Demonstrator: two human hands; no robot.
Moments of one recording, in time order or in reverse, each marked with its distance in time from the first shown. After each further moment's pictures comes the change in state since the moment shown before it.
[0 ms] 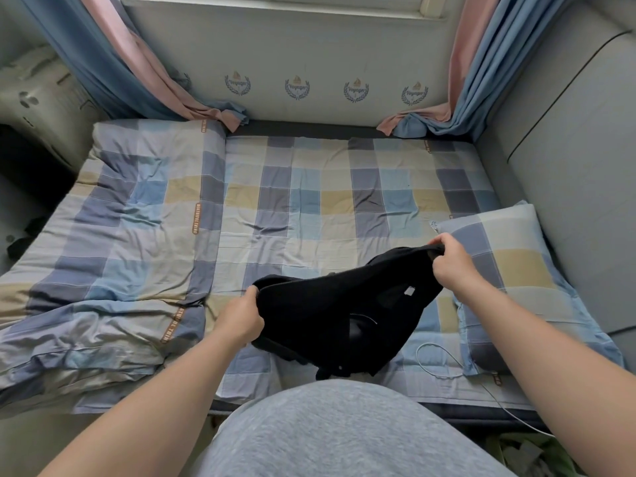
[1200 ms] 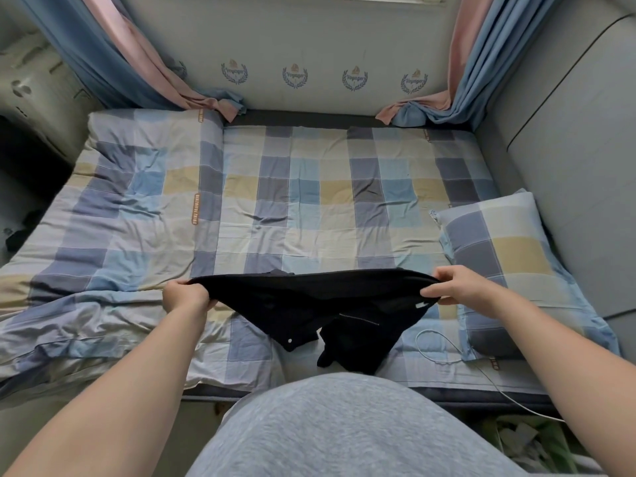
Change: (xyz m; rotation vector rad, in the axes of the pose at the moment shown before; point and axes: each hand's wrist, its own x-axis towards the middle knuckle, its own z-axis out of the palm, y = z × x) left_hand 0.036 -0.064 -0.022 -1.213 0.585 -0.671; right_hand -0.032 0.046 -0.015 0.126 -0.552 0.089
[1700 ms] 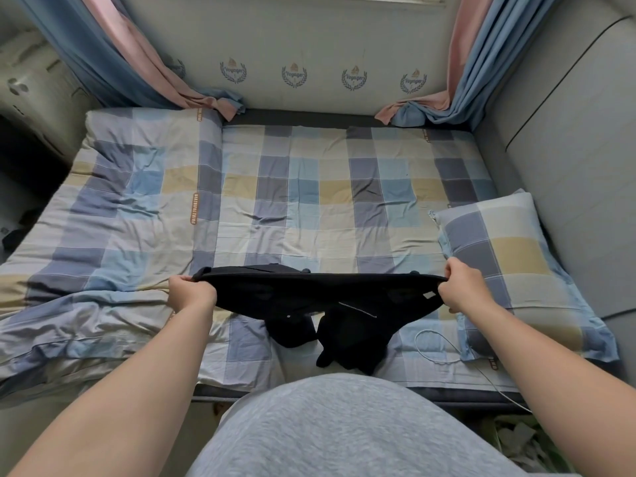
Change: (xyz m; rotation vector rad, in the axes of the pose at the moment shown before) left_hand -0.008 -0.002 0.004 0.300 0.057 0.175; right_hand 0.014 0.005 0.019 -0.462 0.577 0.148
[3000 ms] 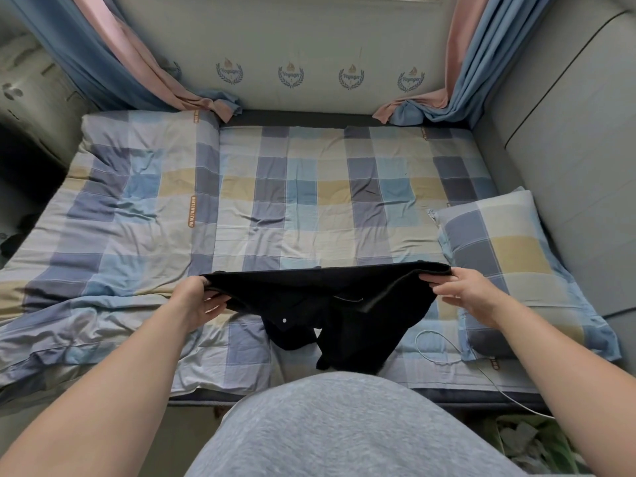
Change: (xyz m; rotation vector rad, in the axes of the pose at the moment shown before) left_hand -0.002 0.019 -0.016 -0.260 -0.622 -0.328; right_hand 0.007 0.024 -0.014 0.736 -0.452 0.013
